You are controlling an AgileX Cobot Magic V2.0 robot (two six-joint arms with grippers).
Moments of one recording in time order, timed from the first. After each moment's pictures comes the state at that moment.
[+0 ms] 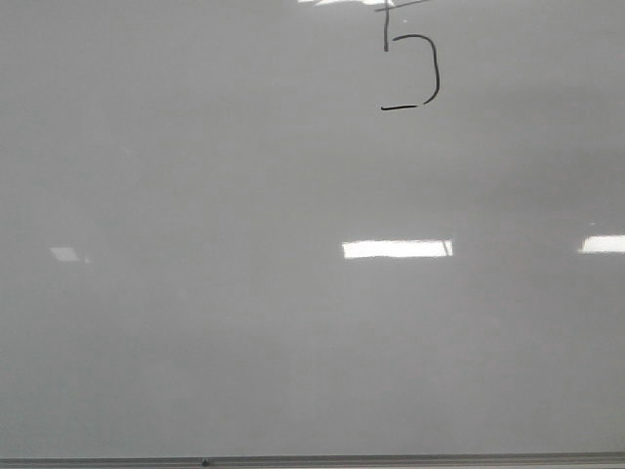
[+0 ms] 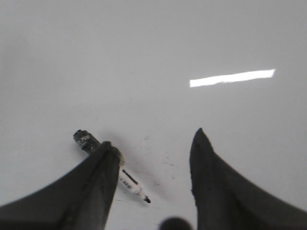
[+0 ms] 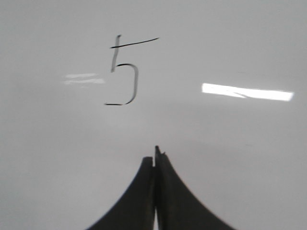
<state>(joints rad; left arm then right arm) 0.05 0.59 -0.56 -0.12 0.26 0.25 0.21 0.40 -0.45 0.09 0.28 0.00</state>
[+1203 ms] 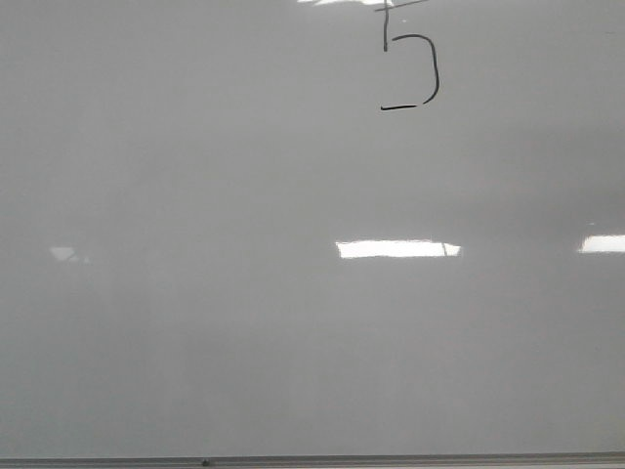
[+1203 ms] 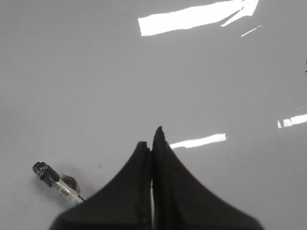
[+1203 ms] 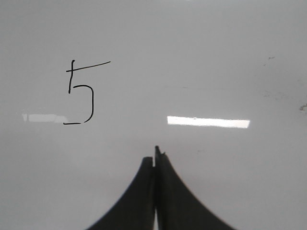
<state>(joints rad) -0.14 0.10 -0.36 -0.13 0.28 0.25 0.11 0.18 -0.33 0.07 0.24 0.00</state>
